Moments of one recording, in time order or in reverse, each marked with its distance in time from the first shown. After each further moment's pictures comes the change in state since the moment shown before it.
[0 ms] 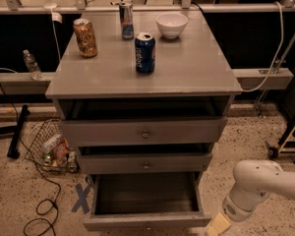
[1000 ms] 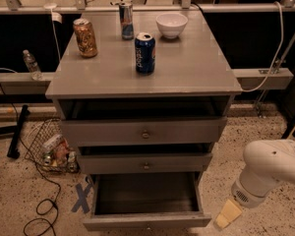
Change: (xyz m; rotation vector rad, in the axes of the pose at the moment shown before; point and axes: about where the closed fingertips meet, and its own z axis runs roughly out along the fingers) arm 0.002 0.015 -0.106 0.116 -0.051 -0.113
